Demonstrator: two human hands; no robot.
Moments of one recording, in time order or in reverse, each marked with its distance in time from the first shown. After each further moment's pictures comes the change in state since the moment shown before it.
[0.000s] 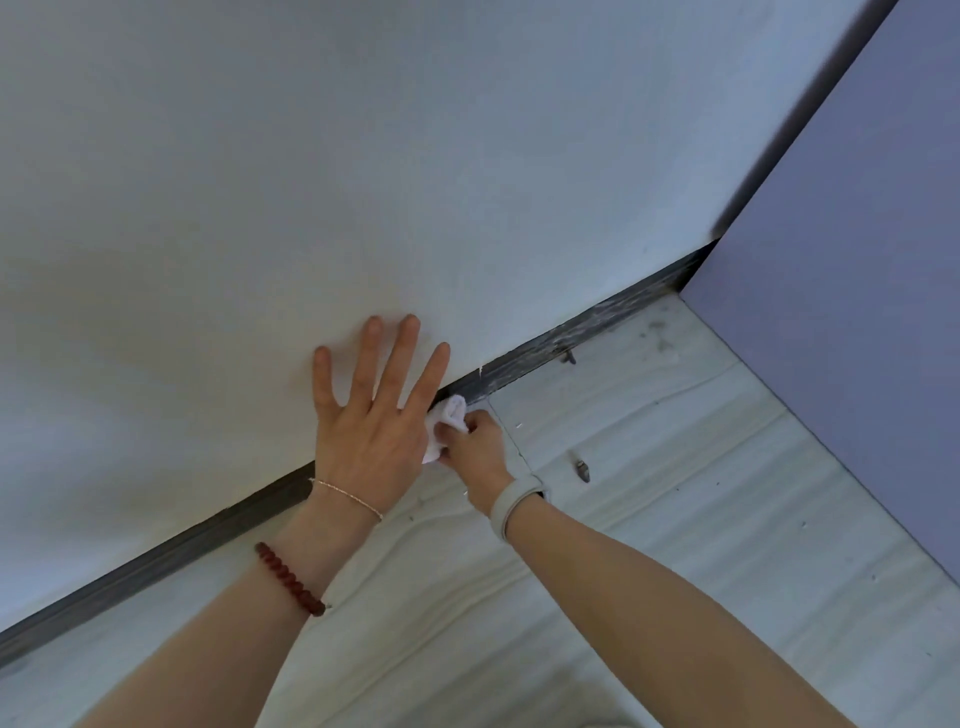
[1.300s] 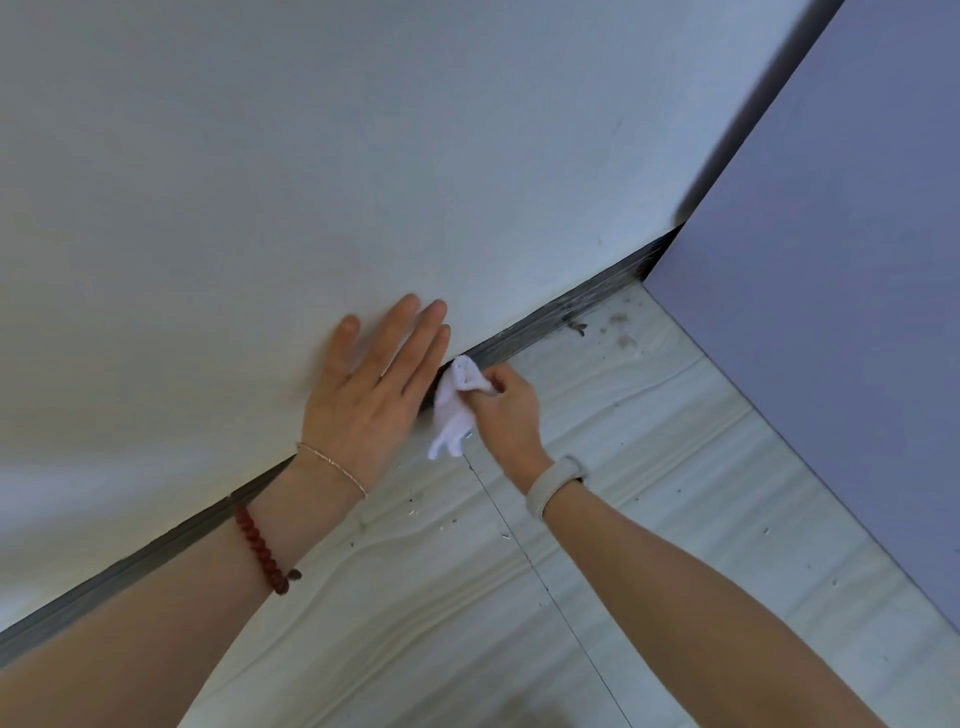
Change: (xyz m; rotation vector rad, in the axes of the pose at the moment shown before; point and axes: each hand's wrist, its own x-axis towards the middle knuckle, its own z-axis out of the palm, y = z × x) left_hand 0.052 0.033 0.044 0.029 0.073 0.237; right_hand 0.033 -0.042 -0.082 -0.215 0.117 -0.323
